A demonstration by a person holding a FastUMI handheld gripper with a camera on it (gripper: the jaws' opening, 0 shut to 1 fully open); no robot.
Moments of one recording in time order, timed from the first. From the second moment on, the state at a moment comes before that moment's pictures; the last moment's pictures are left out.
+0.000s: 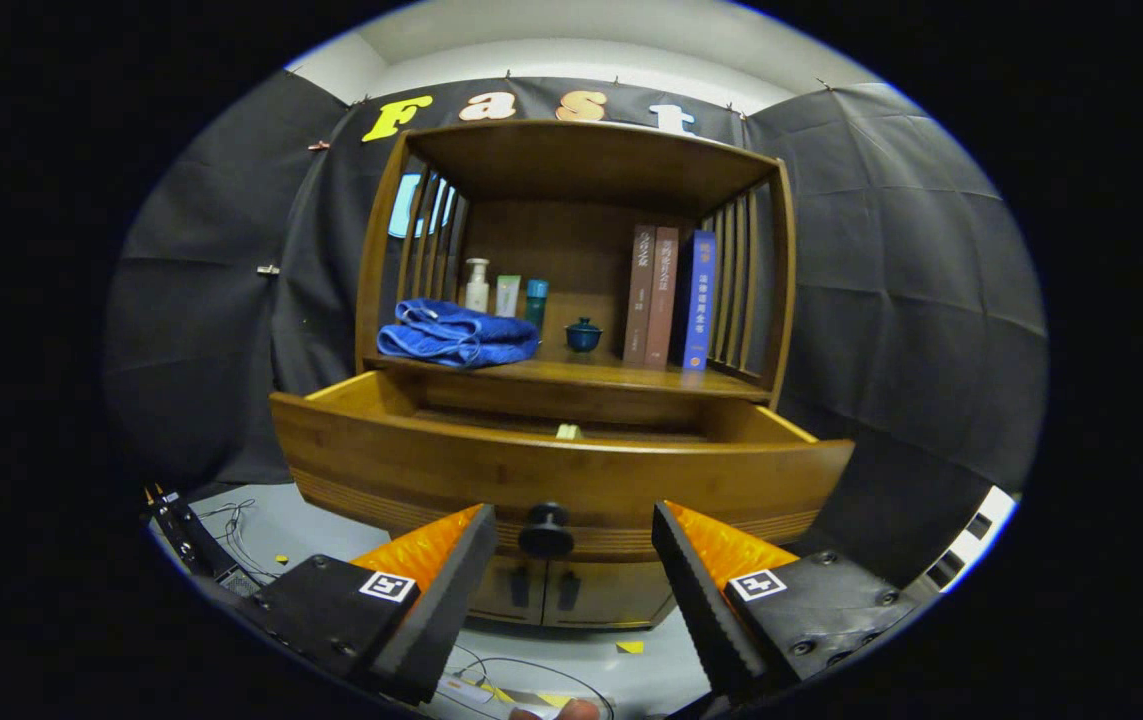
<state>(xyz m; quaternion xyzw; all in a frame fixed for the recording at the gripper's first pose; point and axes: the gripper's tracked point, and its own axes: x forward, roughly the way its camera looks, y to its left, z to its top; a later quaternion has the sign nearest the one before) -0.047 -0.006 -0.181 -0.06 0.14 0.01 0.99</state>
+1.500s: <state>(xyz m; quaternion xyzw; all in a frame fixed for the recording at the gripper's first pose) 0.166 0.015 -0.285 -0.04 0.53 0.00 0.85</state>
